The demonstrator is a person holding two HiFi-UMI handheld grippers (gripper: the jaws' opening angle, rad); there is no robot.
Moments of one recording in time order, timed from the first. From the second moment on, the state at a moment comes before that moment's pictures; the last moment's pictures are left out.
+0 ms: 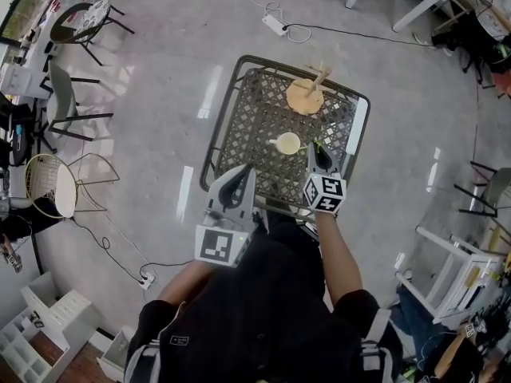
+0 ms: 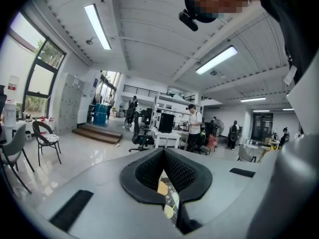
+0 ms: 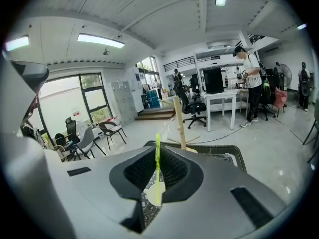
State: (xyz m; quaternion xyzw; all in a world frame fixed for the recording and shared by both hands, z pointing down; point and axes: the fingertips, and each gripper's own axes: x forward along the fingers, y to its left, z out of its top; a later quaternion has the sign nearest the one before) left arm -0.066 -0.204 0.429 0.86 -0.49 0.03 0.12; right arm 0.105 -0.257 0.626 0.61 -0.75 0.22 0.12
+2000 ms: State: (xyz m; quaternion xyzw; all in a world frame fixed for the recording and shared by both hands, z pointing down) left arm -0.048 -0.257 0.458 0.85 -0.50 0.05 0.16; right arm 0.140 -0.326 0.759 0.59 -0.69 0.42 0.11
